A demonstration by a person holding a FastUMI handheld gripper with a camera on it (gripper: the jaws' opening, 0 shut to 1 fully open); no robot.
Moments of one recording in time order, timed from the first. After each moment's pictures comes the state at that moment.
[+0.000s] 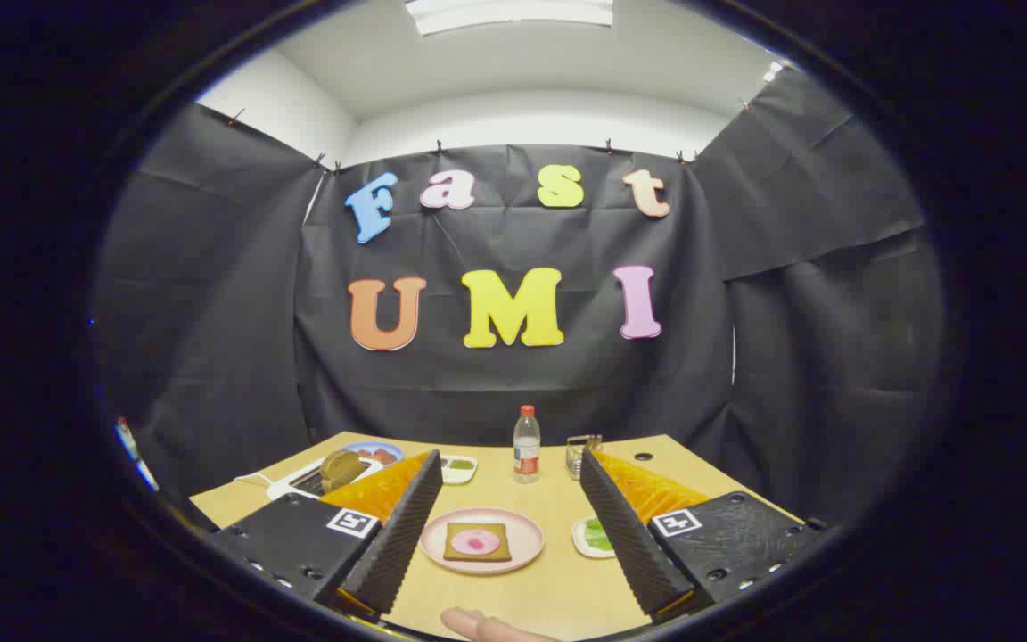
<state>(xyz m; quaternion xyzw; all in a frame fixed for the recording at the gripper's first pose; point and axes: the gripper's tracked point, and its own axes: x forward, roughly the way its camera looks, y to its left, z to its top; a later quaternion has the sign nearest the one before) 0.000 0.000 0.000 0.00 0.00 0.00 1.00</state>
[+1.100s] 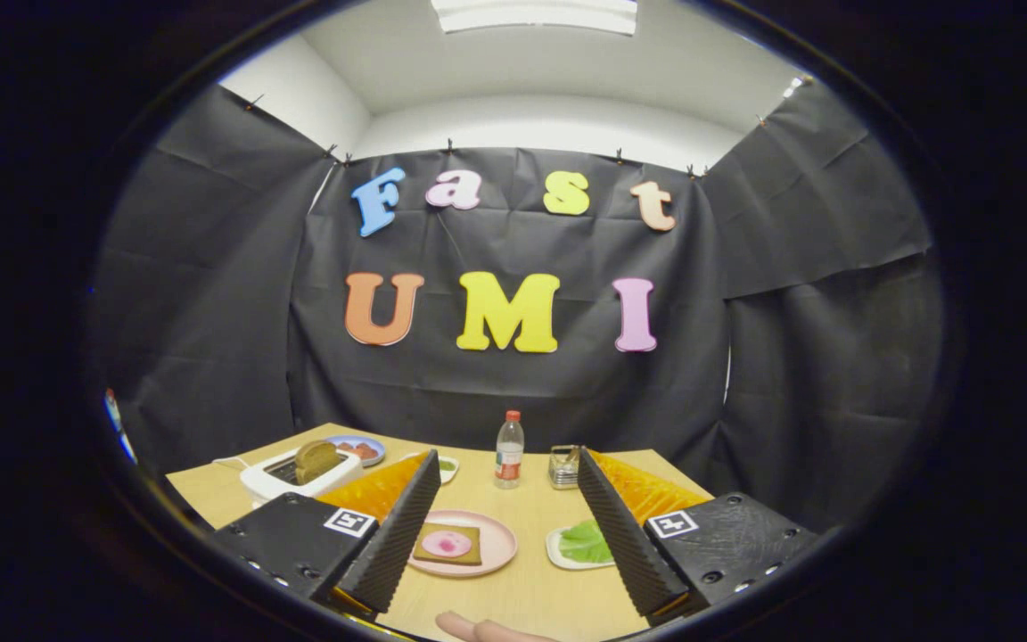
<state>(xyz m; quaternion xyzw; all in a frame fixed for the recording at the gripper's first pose) 0.023 -0.039 -0.007 -0.03 0.00 -0.01 1.00</state>
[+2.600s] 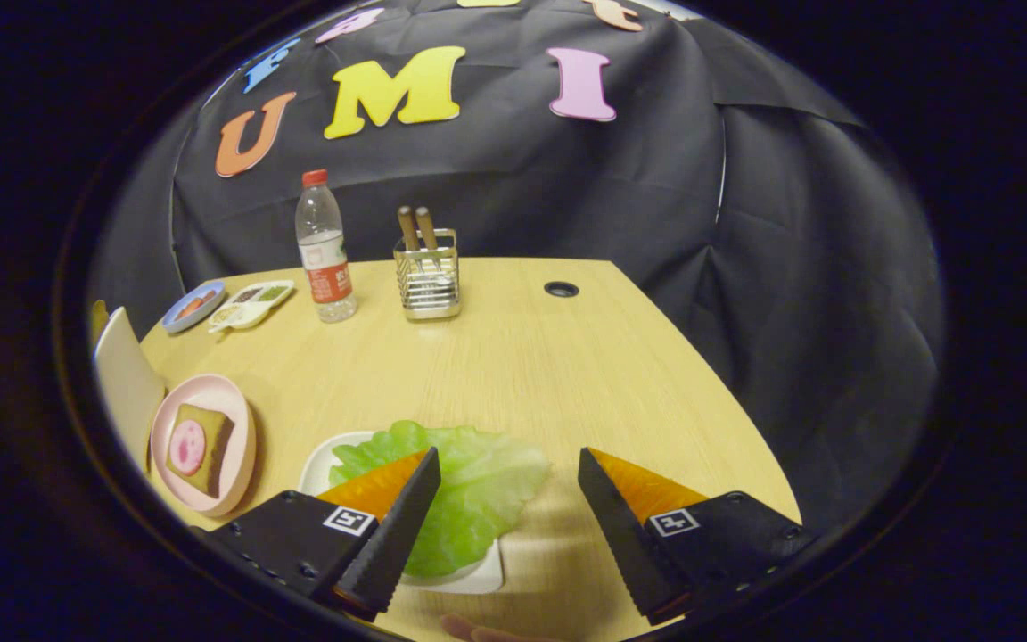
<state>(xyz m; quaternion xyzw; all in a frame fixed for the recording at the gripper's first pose) 0.246 -0.262 -0.264 -0.01 0.33 -0.07 0.94</state>
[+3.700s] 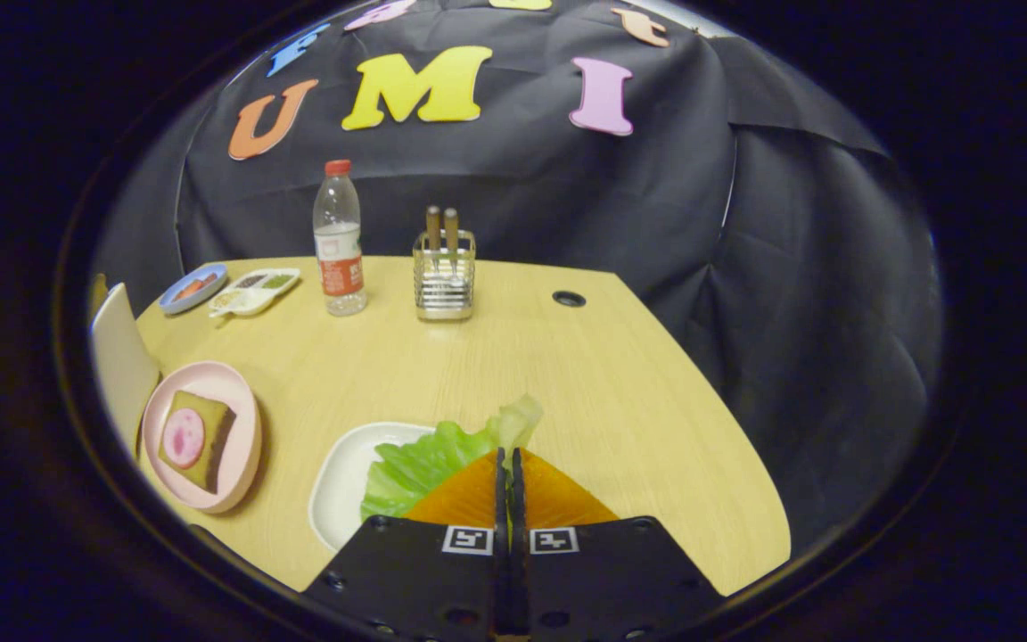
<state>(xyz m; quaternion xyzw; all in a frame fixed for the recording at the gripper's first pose) 0.236 -0.232 -0.227 -0.05 0.28 -0.07 0.95</state>
